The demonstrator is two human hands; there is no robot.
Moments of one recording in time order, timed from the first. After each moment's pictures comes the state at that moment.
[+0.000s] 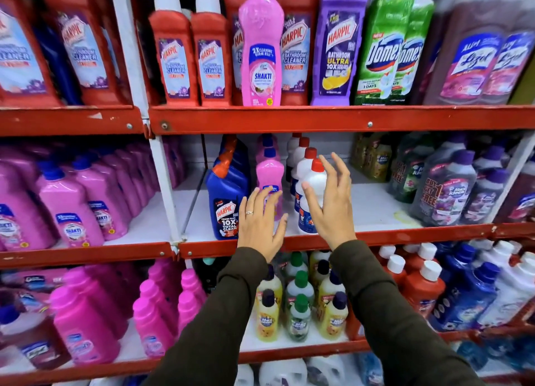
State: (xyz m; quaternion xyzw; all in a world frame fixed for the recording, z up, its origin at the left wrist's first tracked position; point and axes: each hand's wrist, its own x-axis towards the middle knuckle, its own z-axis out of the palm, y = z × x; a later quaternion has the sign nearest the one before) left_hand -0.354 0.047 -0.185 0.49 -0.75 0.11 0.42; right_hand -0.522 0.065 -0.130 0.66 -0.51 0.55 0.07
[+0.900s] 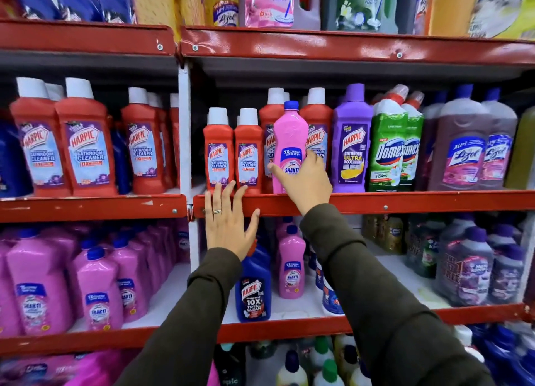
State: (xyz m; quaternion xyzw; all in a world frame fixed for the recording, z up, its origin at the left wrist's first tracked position) left_hand -0.243 0.005 -0.023 0.52 -0.65 0.30 0.47; right_hand -0.407 0.029 0.084 0.58 -0.61 0.54 0.06
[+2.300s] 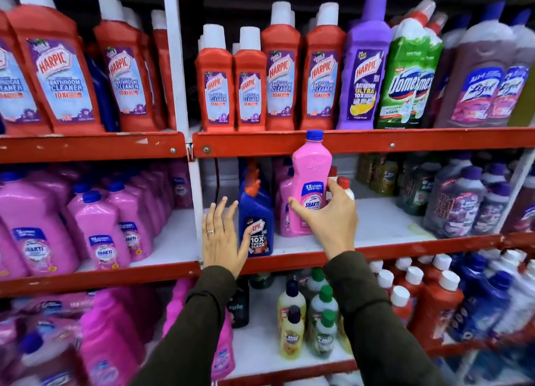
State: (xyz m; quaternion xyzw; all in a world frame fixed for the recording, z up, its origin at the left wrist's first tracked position) left_hand -0.210 0.034 -0.184 0.52 -0.70 0.16 0.46; right_hand -0.425 0.098 -0.084 0.53 -0.61 0.59 -0.01
